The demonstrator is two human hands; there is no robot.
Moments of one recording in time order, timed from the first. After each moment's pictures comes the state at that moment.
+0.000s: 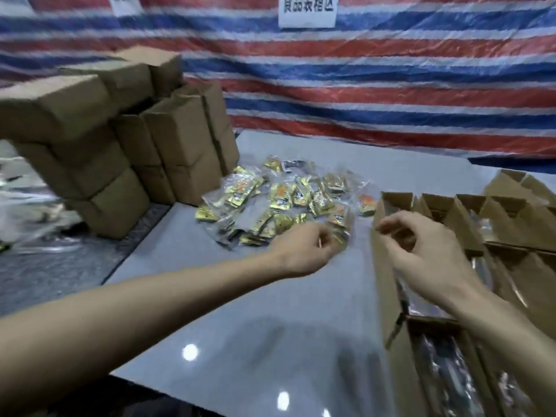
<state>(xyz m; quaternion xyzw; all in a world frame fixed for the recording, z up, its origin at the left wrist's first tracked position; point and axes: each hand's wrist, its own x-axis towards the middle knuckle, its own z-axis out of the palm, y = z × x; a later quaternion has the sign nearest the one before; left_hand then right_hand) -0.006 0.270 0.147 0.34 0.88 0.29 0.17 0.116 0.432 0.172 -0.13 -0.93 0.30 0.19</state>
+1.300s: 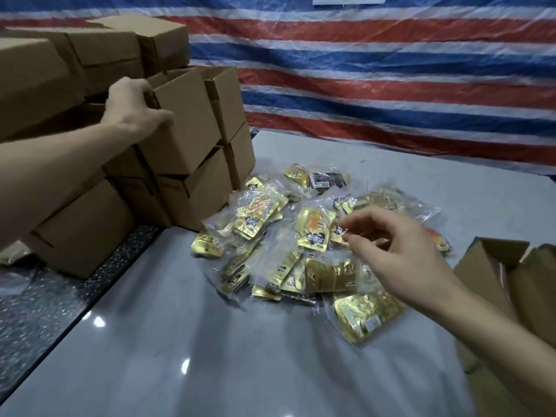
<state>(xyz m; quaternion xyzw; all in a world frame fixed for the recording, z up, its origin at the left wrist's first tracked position) -0.417 0.111 0.159 0.07 0.93 0.29 -0.23 -0.122 0.418 0.098 -0.02 -0.88 0.45 0.16</state>
